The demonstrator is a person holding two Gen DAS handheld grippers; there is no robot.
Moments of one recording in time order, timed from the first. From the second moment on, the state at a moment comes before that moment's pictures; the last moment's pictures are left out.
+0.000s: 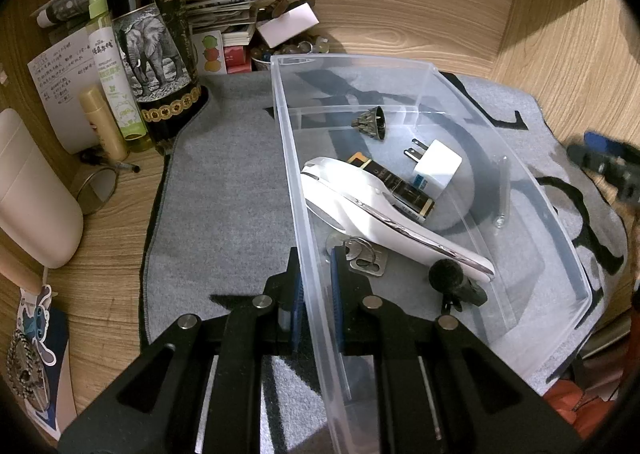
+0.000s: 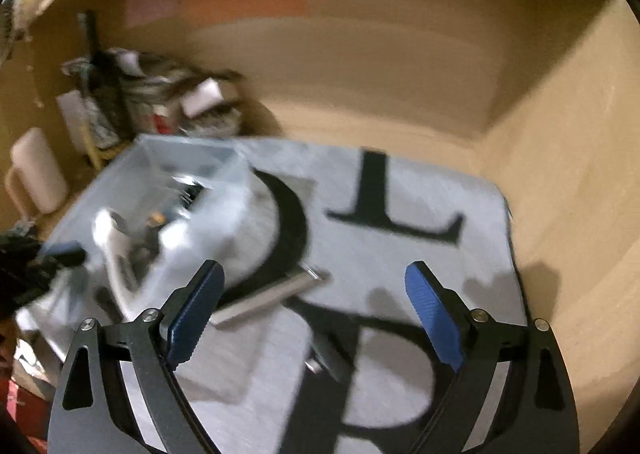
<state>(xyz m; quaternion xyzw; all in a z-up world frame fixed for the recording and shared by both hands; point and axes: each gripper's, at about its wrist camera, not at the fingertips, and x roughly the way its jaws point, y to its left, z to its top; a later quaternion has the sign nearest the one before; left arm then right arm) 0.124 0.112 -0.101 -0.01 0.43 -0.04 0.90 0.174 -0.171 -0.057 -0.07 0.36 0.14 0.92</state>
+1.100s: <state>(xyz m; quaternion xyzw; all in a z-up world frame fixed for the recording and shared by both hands) 0.124 0.113 -0.100 -0.01 0.43 -0.04 0.90 0.167 -0.189 -0.106 -0.05 0.40 0.14 0.90</state>
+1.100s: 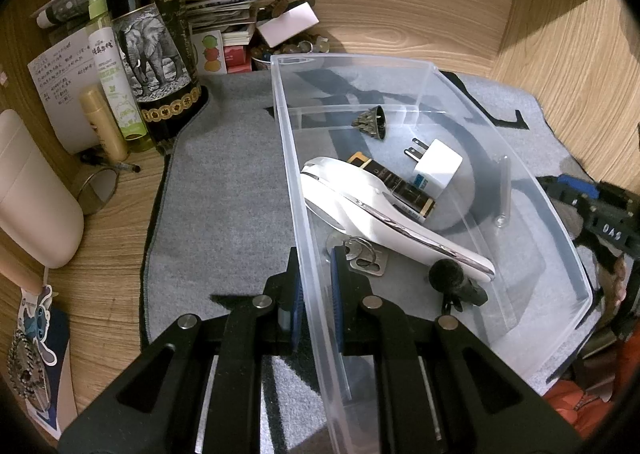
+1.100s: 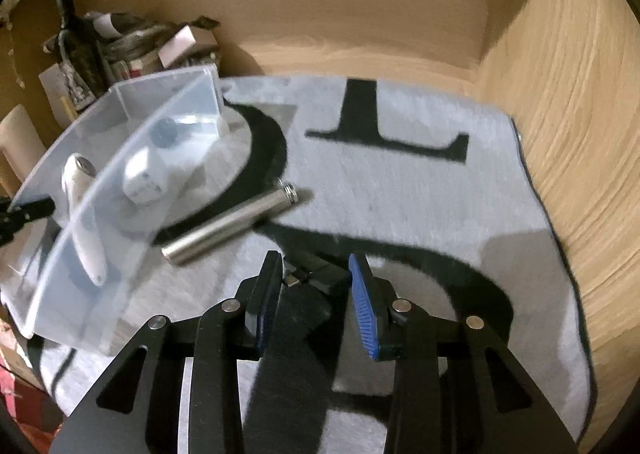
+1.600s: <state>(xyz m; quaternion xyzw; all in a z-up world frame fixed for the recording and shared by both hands) 0.124 0.112 -0.100 -0.01 0.43 -0.04 0.90 0.167 -0.142 -0.038 -0.07 0.30 0.21 0.93</state>
